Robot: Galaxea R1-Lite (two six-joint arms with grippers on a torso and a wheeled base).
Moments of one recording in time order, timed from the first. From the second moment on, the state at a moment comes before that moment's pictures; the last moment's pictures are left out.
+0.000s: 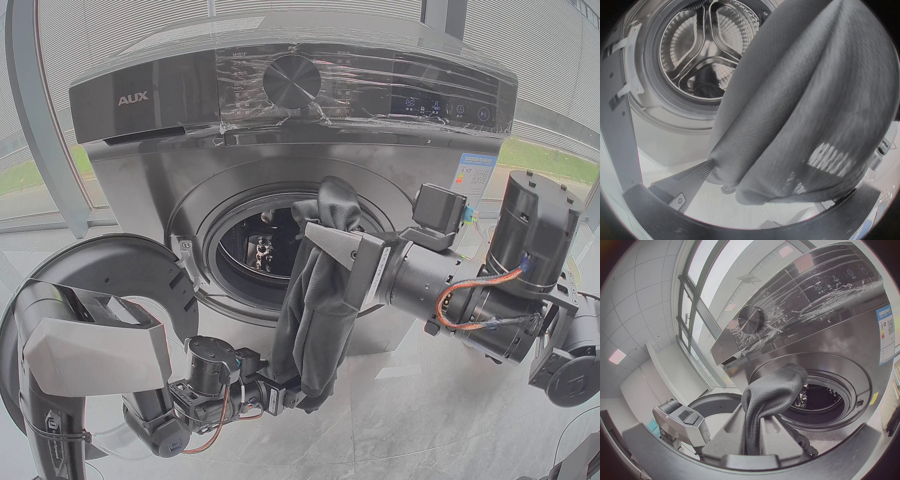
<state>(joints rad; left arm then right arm) -0.62 2.26 -0.49 -1.33 -0.09 -0.15 0.91 1.66 -0.89 -0.83 -0.10 0.35</state>
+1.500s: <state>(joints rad) -0.58 1.79 -0.16 -1.55 -0.27 -0.14 0.67 1.66 -0.57 -0.92 -0.09 0.25</state>
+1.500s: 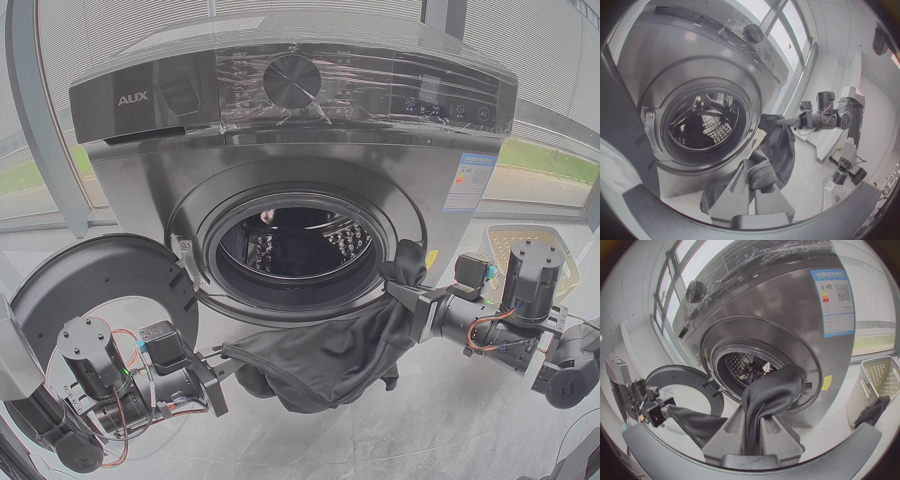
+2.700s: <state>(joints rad) -0.55 1.84 -0.27 -1.55 -0.21 -0.14 0.82 1.92 -0.39 -1.20 0.08 0.14</state>
